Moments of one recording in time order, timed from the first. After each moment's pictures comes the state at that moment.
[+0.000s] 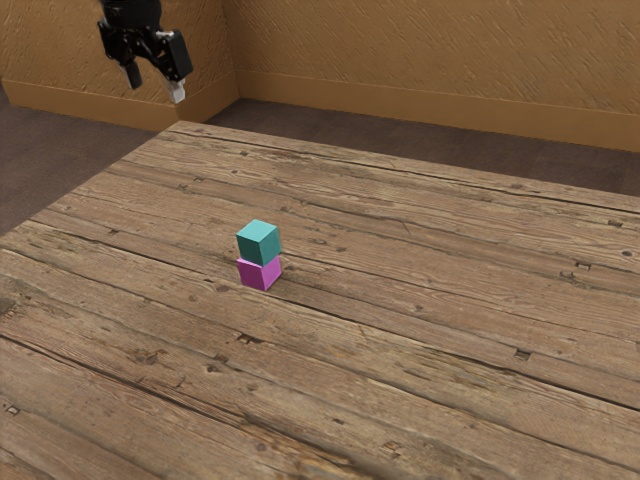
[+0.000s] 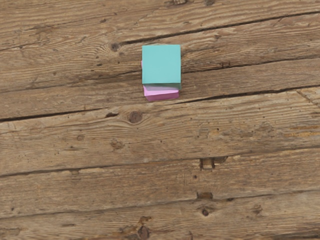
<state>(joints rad) -0.01 0.18 0.07 -1.11 0.06 1.38 0.18</state>
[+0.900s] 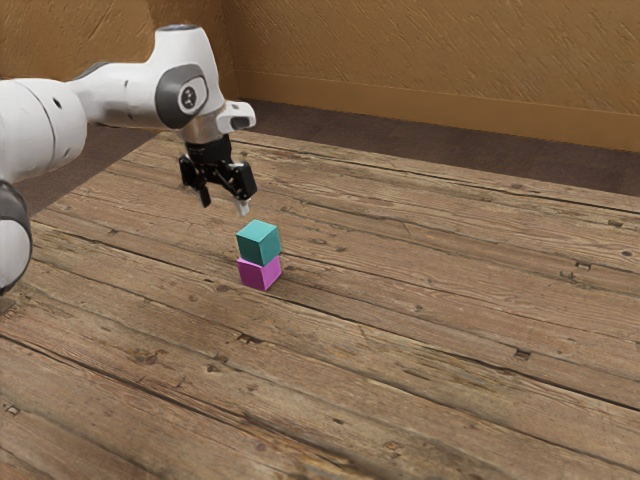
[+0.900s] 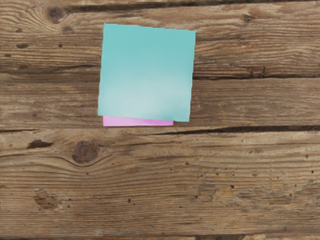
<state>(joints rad) 0.03 0.48 0.09 -1.36 -0.08 1.84 0.14</state>
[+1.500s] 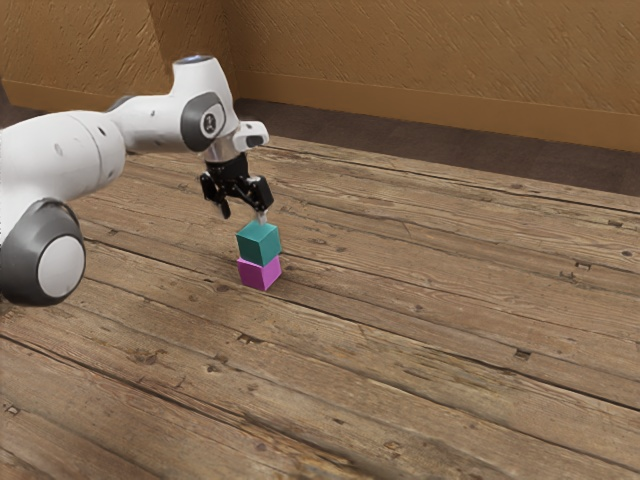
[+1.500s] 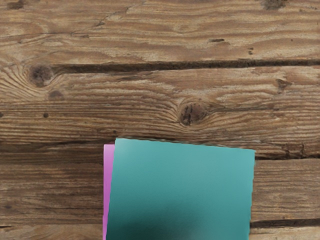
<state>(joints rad) 0.08 0.72 0.06 -1.15 -0.14 1.89 0.17</state>
